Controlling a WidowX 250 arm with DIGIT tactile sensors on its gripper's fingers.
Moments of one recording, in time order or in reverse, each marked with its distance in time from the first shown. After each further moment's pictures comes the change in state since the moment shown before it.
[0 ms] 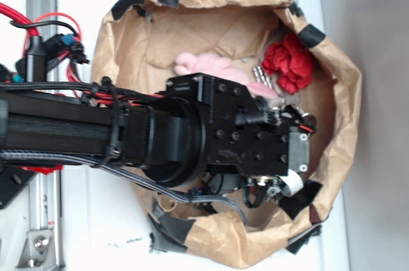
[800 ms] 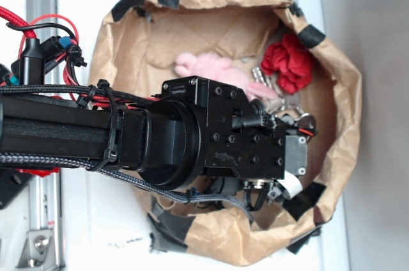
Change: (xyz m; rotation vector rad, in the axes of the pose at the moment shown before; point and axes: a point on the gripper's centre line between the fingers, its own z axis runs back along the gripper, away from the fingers) arm 0.010 -0.006 -0.001 0.022 -0.019 0.015
